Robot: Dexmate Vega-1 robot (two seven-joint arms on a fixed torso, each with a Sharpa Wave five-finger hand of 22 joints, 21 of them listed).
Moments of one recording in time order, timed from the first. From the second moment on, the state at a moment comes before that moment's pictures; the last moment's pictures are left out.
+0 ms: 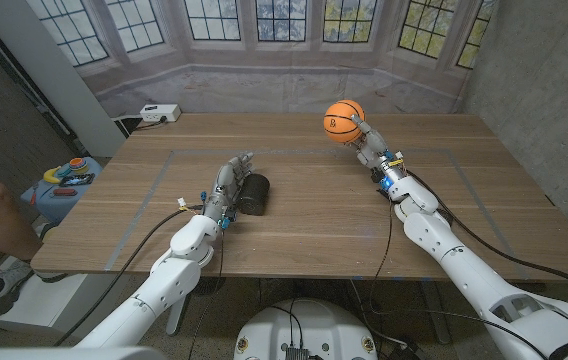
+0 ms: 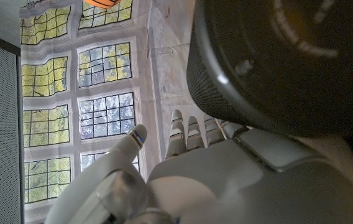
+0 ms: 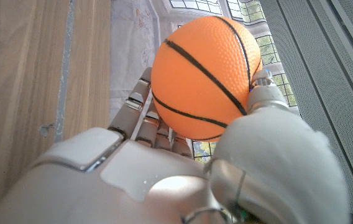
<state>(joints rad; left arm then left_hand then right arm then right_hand) 1.09 0.48 0.36 -1.54 -0.64 -0.31 0.06 0.24 0.18 0.75 0.07 0.17 0.28 0.09 0.20 0.20 0.11 0.07 0.21 0.19 0.09 0.09 0.18 0.17 0.17 0.05 0.22 0.17 -0.82 -0.35 -0.34 -1.26 0.86 0.35 0.41 0.85 -0.07 0.30 -0.13 0.20 0.12 0.12 0.30 0.26 0.09 0.13 0.79 0.67 0.35 0.02 0.34 0.49 0.59 0.06 0.23 0.18</state>
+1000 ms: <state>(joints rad) 1.06 0.48 0.34 -1.48 -0.66 -0.32 0.02 0.24 0.19 0.74 0.07 0.17 0.29 0.09 0.20 0.20 0.11 0.07 0.21 0.19 0.09 0.09 0.18 0.17 0.17 0.06 0.21 0.17 -0.75 -0.26 -0.34 -1.11 0.88 0.34 0.44 0.86 -0.05 0.30 -0.15 0.20 0.15 0.12 0.30 0.26 0.12 0.12 0.79 0.66 0.39 0.00 0.36 0.49 0.61 0.05 0.24 0.19</state>
